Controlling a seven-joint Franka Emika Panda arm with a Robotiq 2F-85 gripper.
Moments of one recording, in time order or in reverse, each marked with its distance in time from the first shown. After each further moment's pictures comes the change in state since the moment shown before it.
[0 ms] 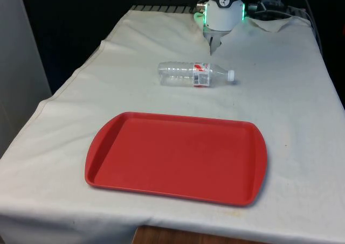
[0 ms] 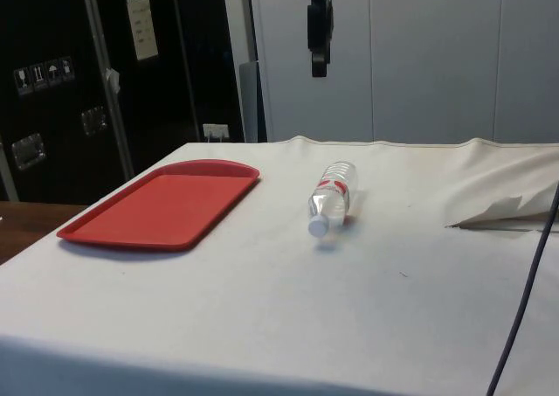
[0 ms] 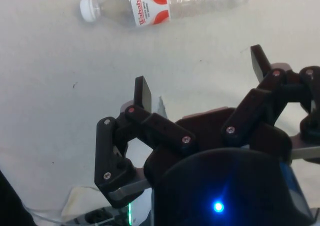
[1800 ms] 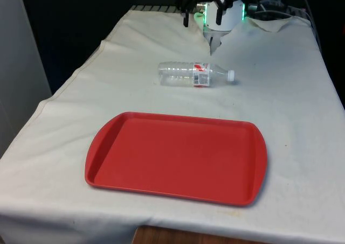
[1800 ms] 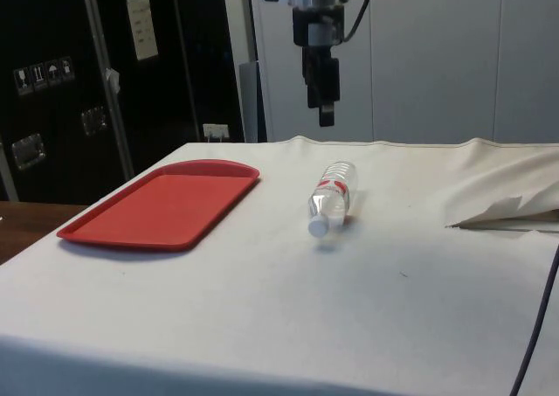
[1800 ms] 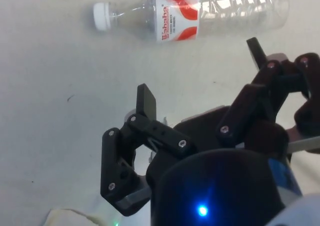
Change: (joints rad) arm 0.010 0.096 0.069 -0.097 -0.031 0.196 -0.160
